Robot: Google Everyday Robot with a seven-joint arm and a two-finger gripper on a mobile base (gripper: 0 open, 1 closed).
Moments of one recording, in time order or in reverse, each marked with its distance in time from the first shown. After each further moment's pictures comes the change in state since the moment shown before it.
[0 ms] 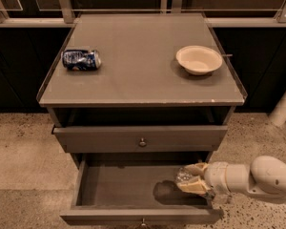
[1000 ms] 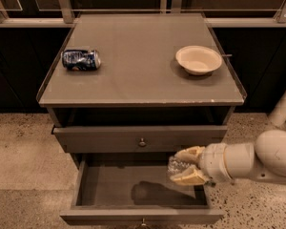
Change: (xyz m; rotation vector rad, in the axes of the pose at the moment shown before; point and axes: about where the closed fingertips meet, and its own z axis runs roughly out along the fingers) arm -0.110 0.059 -0.049 -0.029 0.050 -0.263
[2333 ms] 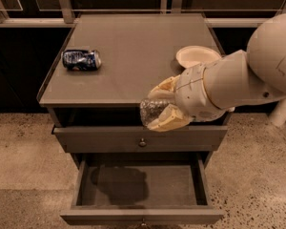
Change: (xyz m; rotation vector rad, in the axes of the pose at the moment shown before) arm -0.232 -0.009 -0.079 0.067 0.100 -0.447
